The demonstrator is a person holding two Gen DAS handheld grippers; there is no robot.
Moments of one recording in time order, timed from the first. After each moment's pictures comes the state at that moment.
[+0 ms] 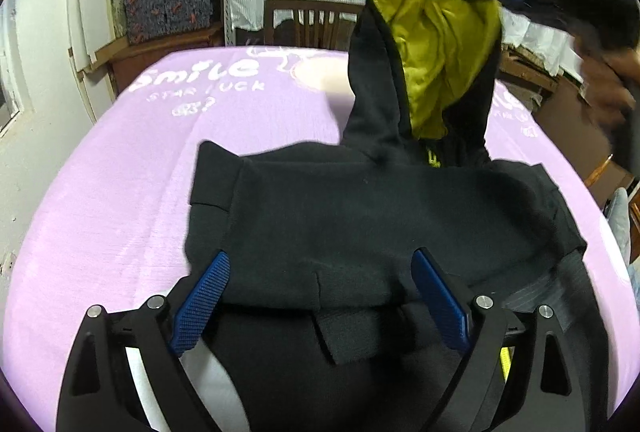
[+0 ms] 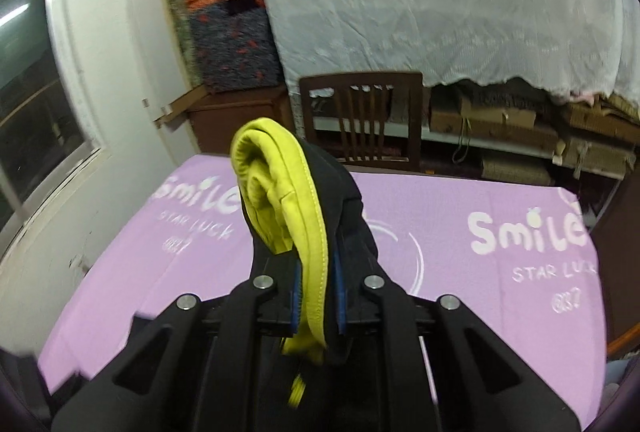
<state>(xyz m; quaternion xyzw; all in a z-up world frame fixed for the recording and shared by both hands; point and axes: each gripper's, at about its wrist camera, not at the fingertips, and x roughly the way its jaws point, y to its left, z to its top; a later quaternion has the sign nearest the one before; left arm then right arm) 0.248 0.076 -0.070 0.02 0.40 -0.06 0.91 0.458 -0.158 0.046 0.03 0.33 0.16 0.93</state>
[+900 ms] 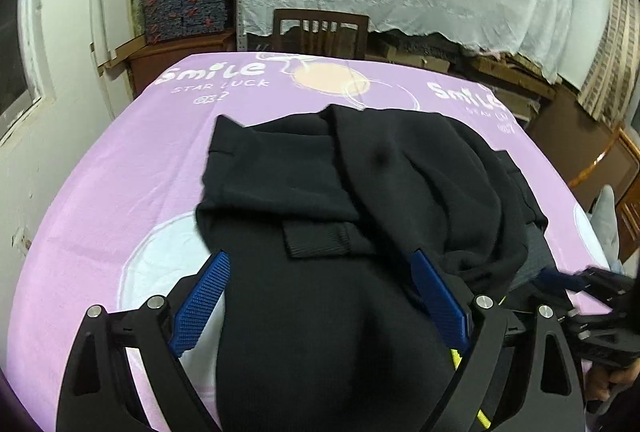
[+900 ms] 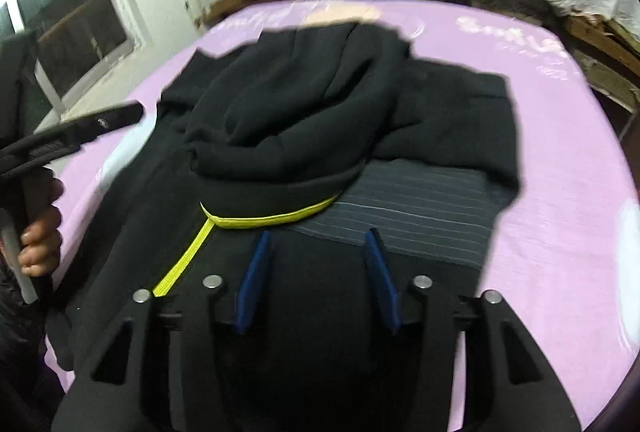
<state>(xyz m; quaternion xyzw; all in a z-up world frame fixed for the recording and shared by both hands) 0.168 0.052 -0.051 0.02 0.39 -0.04 0.92 0.180 -0.216 -0.084 0.02 0.44 0.20 0.88</state>
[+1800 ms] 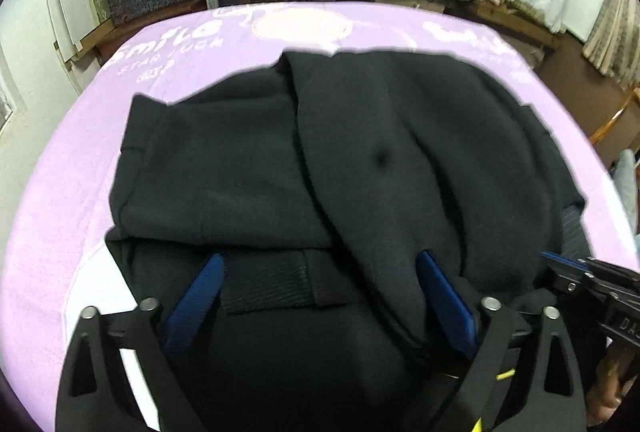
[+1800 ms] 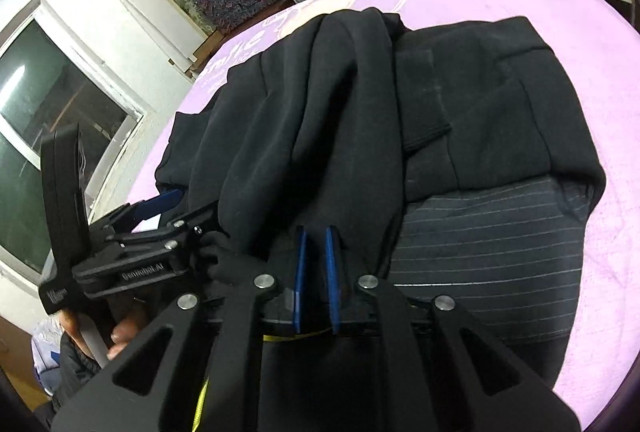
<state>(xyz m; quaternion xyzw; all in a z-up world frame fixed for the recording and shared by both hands) 0.239 0.024 -0.095 0.06 0.47 -0.06 0.88 0.241 -0.217 -0.102 0.20 0.46 0.21 0.84</state>
